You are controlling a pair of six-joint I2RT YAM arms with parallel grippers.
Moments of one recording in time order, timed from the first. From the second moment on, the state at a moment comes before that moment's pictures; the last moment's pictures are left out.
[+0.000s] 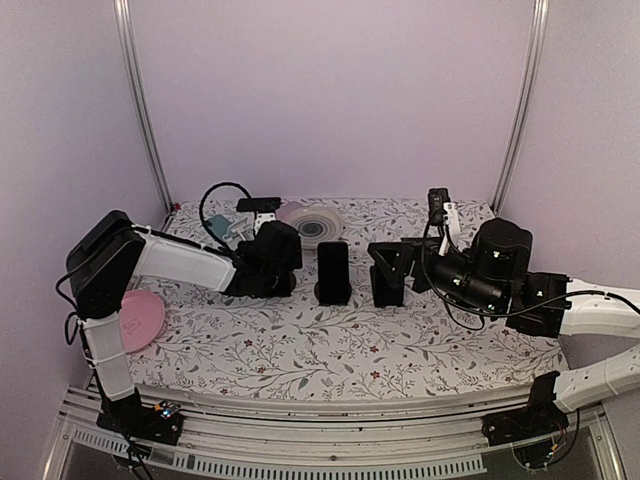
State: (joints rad) left arm -0.79 1.92 1.11 0.21 -0.81 -0.47; right arm 1.03 1.07 0.76 0.19 0.23 0.50
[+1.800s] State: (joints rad) left arm -0.28 2.16 1.78 -0.42 -0.09 -0.16; right arm 0.58 1.39 1.06 0.11 -0.27 0.40
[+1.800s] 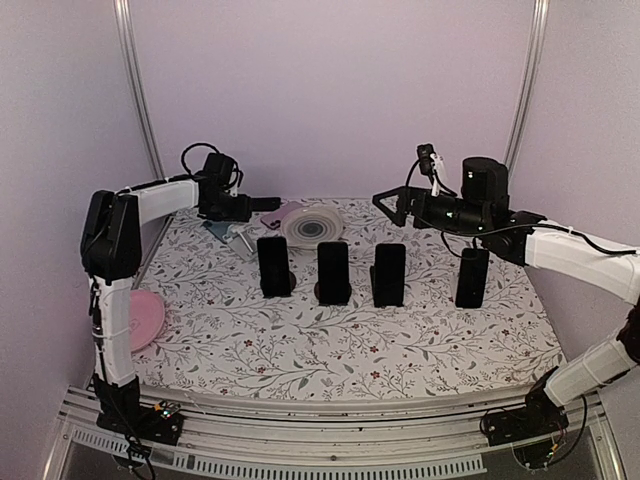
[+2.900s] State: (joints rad) left arm -0.27 2.25 1.86 -0.51 -0.04 -0.04; right arm 0.58 1.42 1.06 0.11 -0.30 0.38
